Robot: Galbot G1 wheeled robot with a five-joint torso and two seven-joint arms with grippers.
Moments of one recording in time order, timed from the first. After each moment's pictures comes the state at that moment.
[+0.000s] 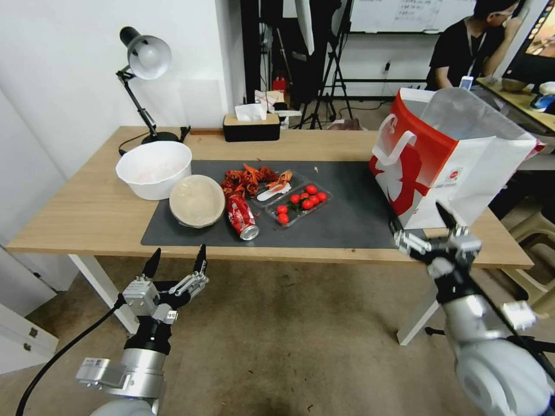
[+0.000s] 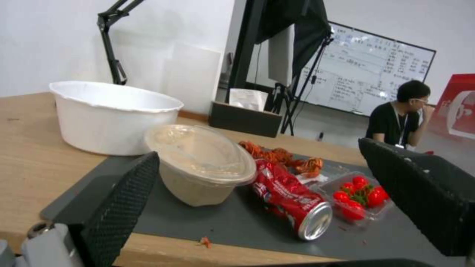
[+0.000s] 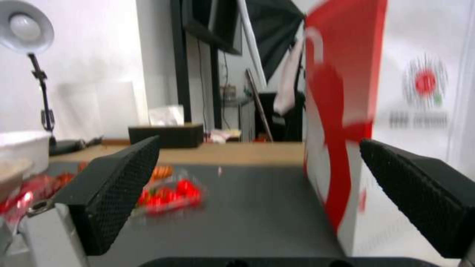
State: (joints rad) left arm 1.82 -1.54 -0.61 -2.30 -0.39 -0.13 0.17; right arm -1.70 1.02 0.60 2.17 0.51 0.30 0.08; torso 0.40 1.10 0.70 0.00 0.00
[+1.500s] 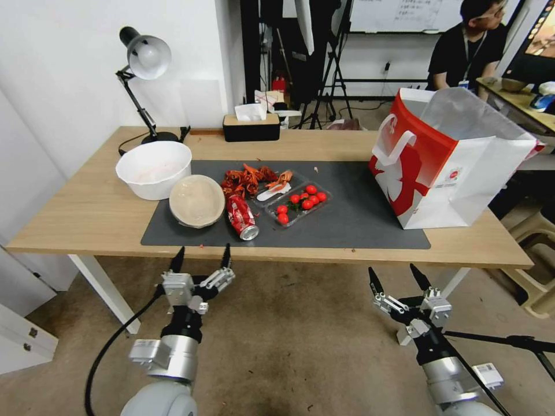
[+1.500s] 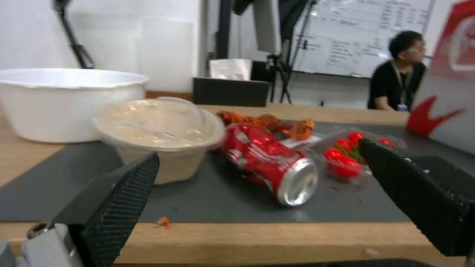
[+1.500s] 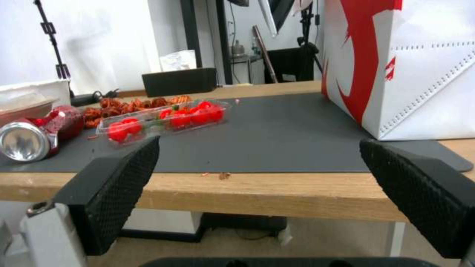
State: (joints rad) left arm 1.72 -1.51 -0.44 -2.21 -0.18 -0.10 0.01; right arm -1.79 1.06 0.49 2.07 0.48 0.39 0.05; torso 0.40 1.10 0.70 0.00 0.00
